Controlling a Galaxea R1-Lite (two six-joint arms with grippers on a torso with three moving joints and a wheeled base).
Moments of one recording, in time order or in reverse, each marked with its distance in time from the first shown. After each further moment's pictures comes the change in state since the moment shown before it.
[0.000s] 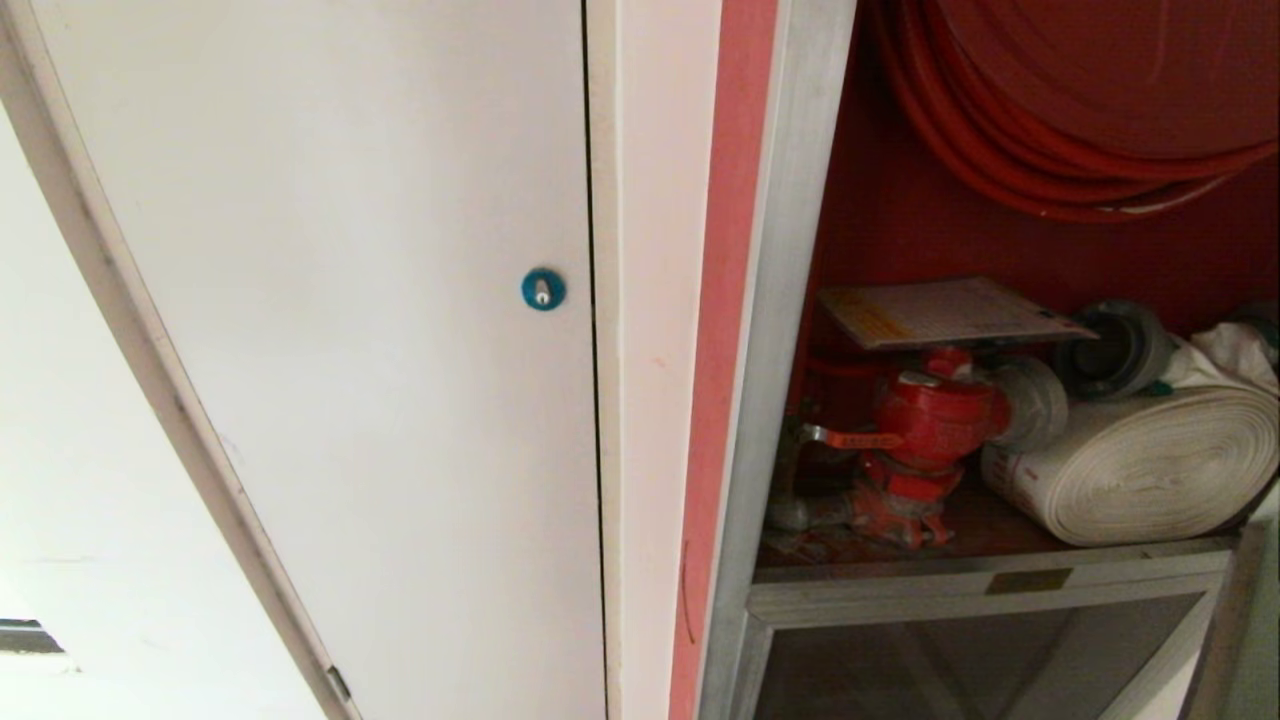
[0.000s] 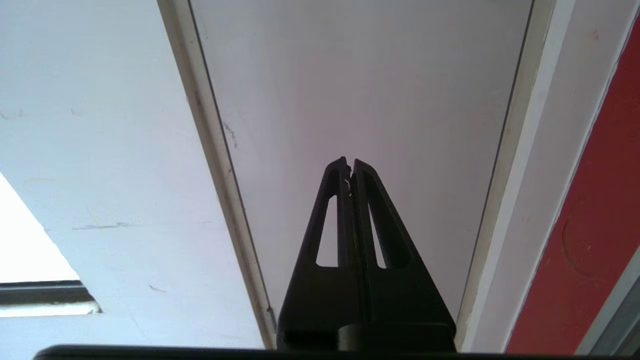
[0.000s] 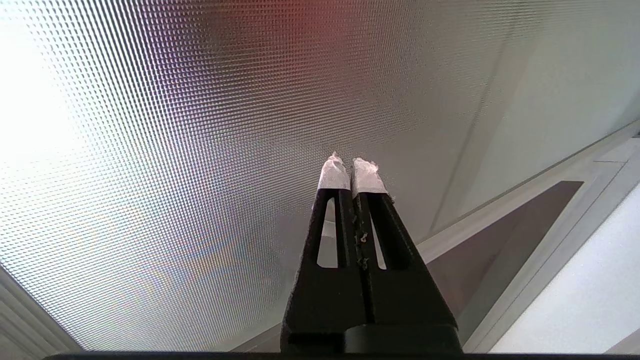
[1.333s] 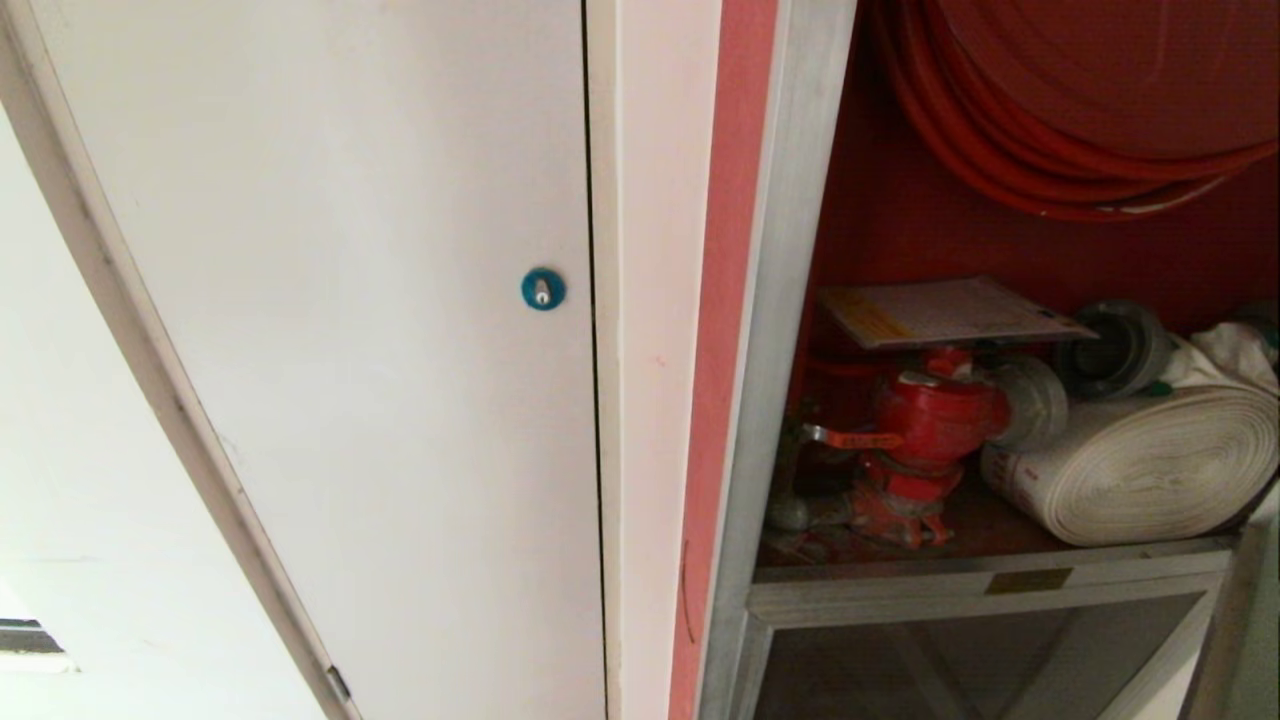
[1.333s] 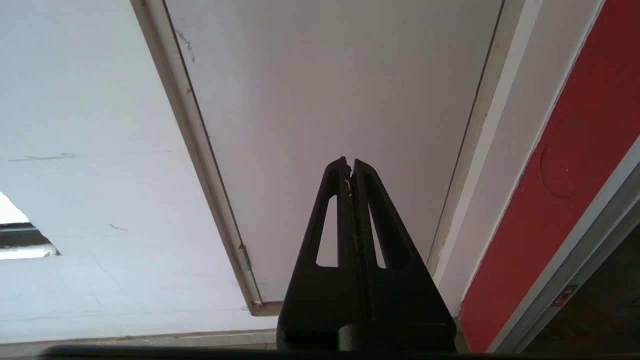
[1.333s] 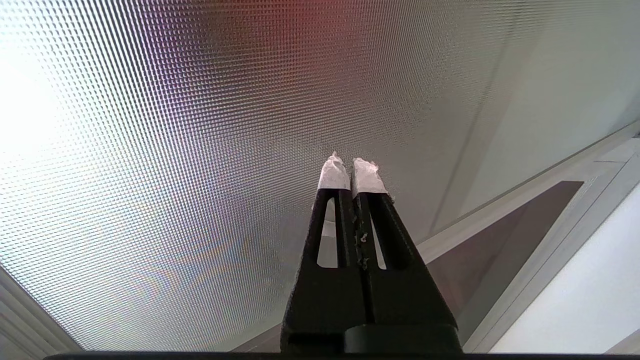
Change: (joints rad) left arm 0.004 -0.162 0.155 0.161 -0.058 -0.053; right arm 0.000 0.000 0.000 0.000 0.000 0.000
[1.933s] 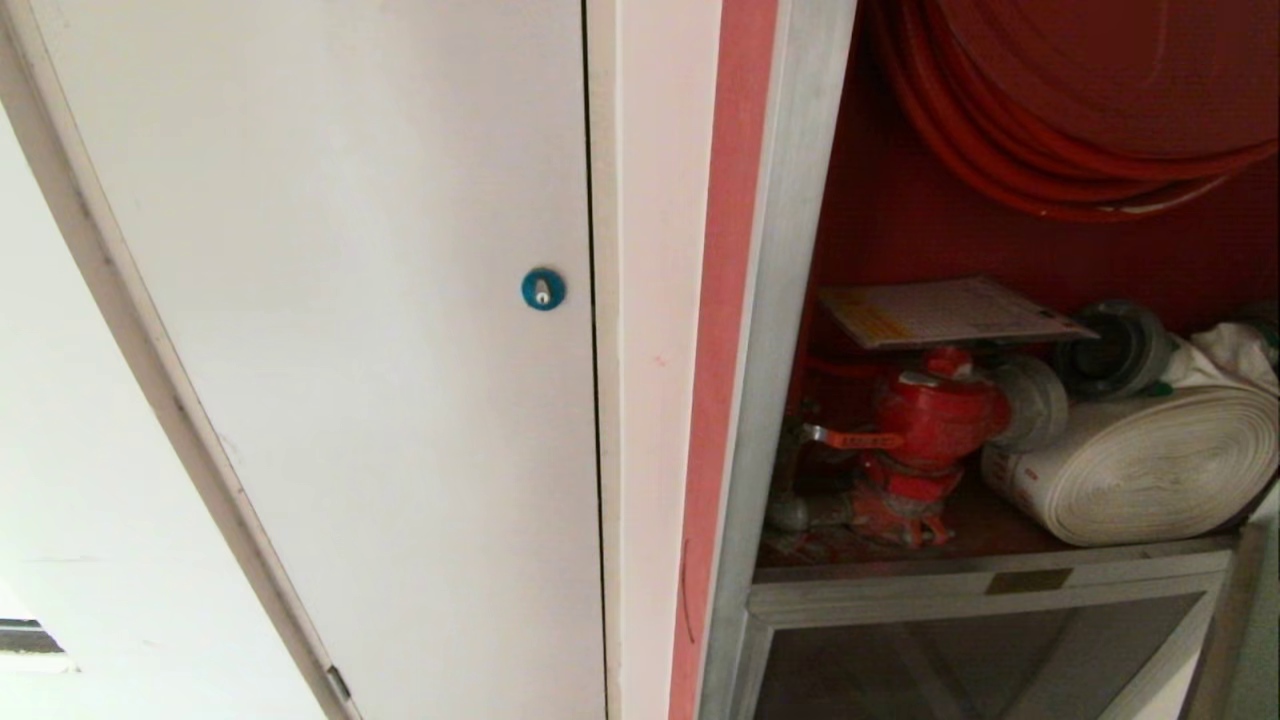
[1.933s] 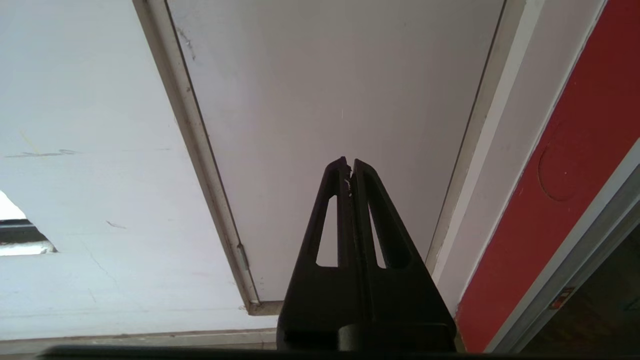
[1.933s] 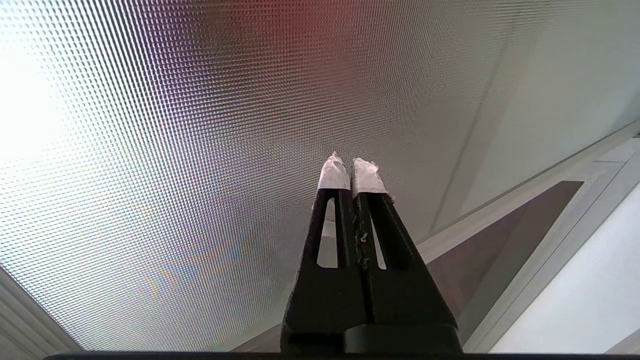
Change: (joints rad) left arm 0.000 0.000 0.001 -0.001 0.004 -0.013; right arm 0.000 0.000 0.000 0.000 0.000 0.000
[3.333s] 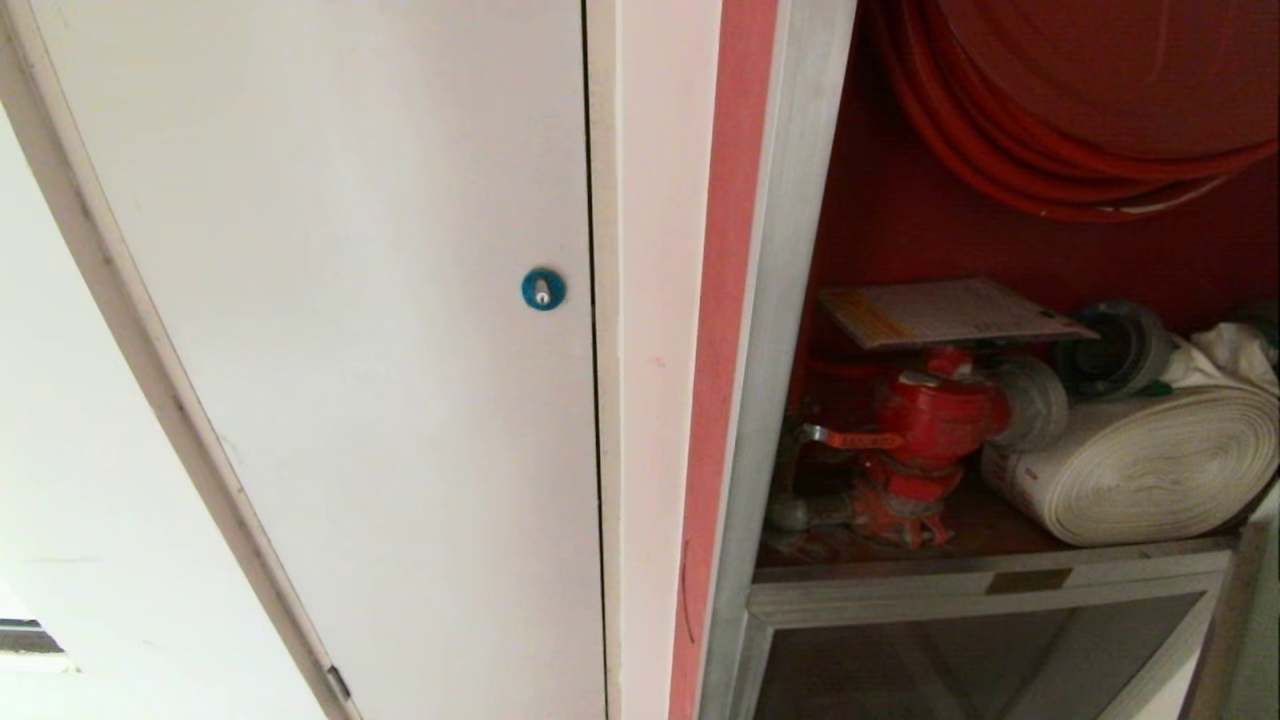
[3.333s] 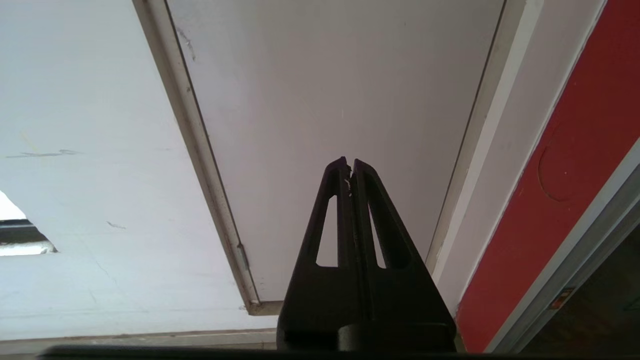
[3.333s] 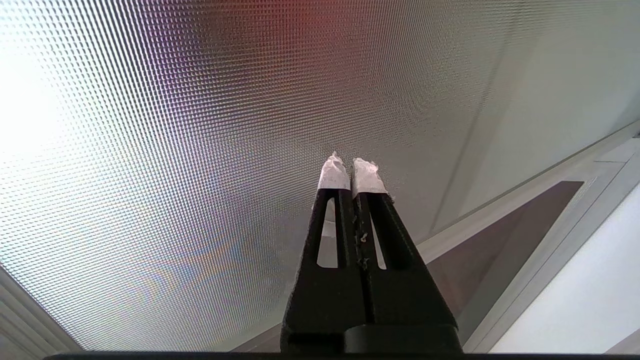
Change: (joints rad) left arm 0.000 0.000 0.000 0.000 0.000 0.001; right arm 0.000 0.000 0.000 0.000 0.000 0.000
